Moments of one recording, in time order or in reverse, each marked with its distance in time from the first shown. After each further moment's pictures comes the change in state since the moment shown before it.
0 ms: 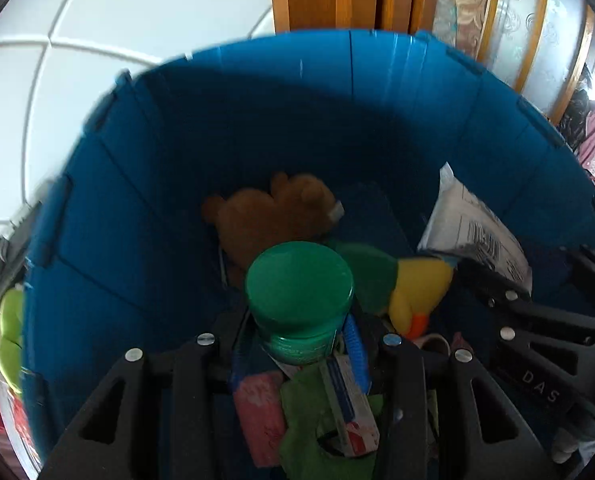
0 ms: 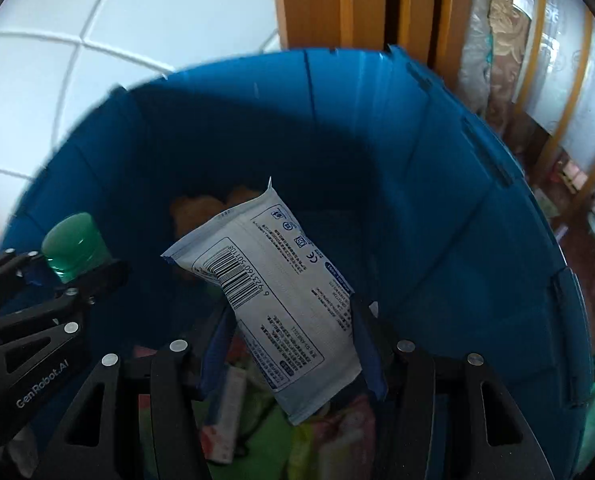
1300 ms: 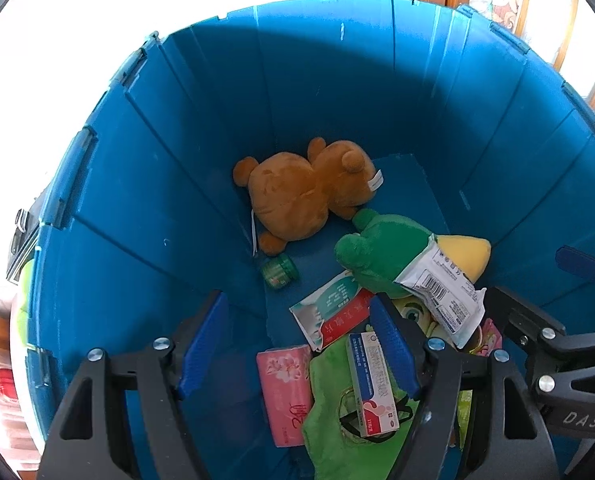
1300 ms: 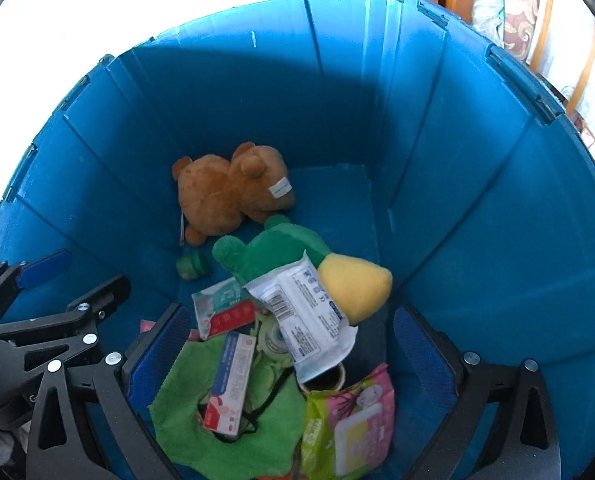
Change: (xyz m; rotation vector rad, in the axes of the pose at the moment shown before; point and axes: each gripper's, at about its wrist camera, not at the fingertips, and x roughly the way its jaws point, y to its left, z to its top) left arm 0.010 0.023 -0.004 -0.042 0.074 0.117; right arm 0.015 -0.004 -0.010 0.053 0.112 0.096
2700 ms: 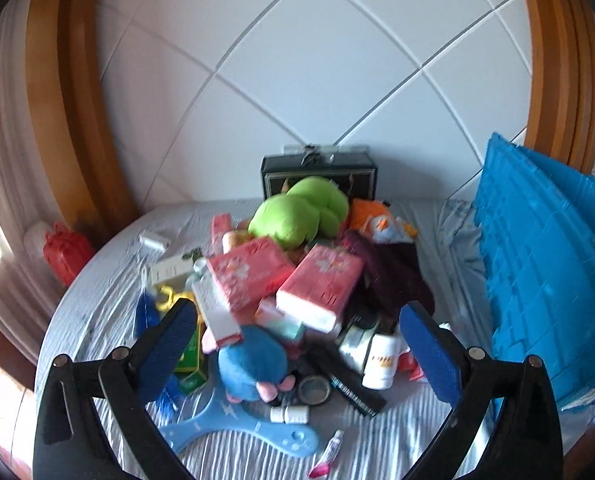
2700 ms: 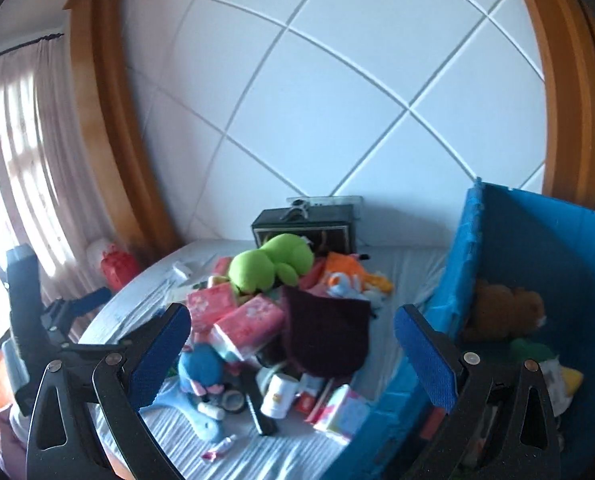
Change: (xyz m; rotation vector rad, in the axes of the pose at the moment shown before) left arm -0.148 0.314 -0.368 -0.523 -0.408 0.335; right arm -0.151 0.308 -0.169 -0.517 -0.472 0.546
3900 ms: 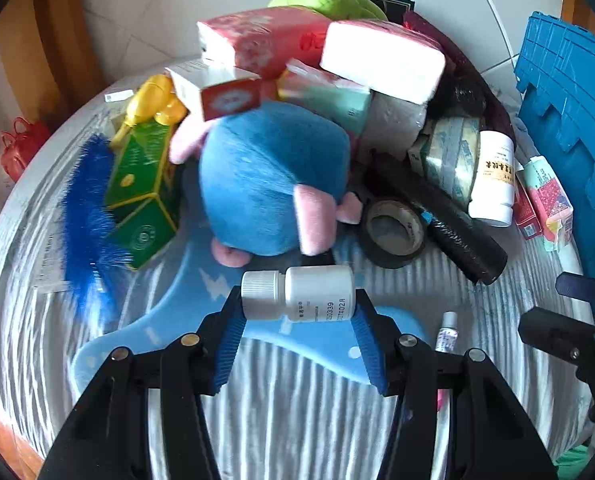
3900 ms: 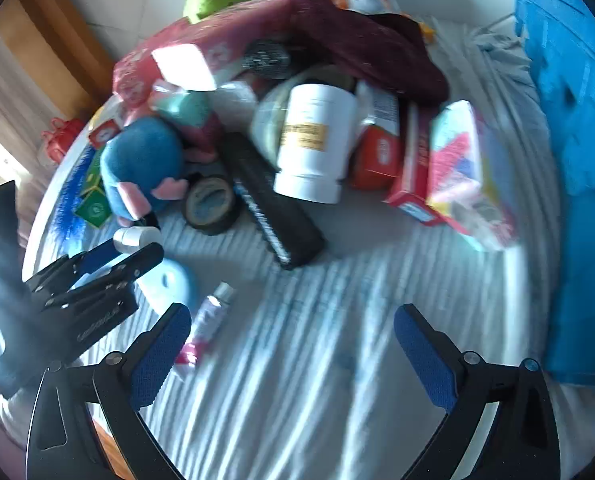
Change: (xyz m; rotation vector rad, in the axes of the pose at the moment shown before) left arm 0.139 0.051 -0.155 0.020 0.318 -0.065; right arm 0.189 0.042 -0.230 0.175 0.586 -0.074
